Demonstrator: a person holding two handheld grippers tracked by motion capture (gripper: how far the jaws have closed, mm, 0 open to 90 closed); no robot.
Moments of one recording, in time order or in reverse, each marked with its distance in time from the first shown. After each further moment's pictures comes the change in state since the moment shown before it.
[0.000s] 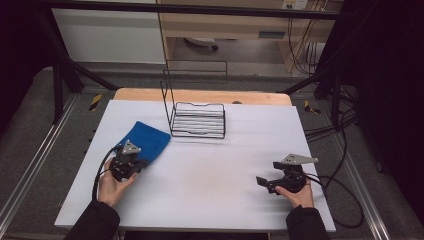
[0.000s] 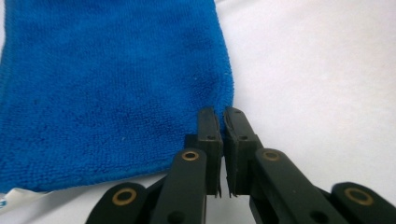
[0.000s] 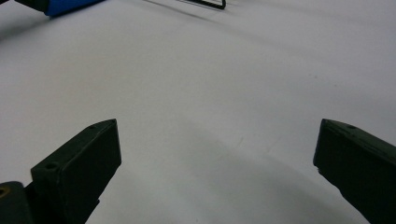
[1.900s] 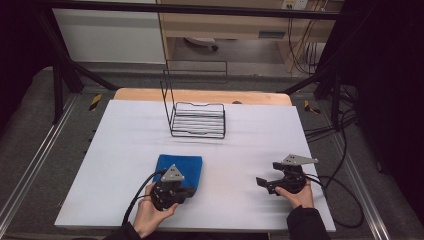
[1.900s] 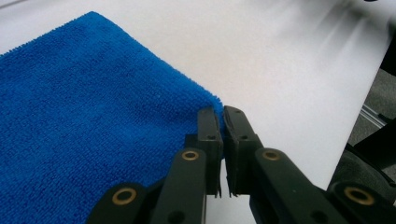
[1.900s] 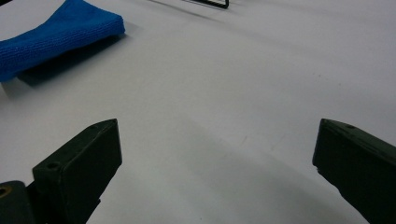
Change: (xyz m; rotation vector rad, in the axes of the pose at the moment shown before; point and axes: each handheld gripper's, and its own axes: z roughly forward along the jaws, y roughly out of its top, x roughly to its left) left arm -0.145 0.015 -0.004 -0.043 -0.359 0.070; right arm 0.001 -0.001 0.000 -0.001 0.006 -0.003
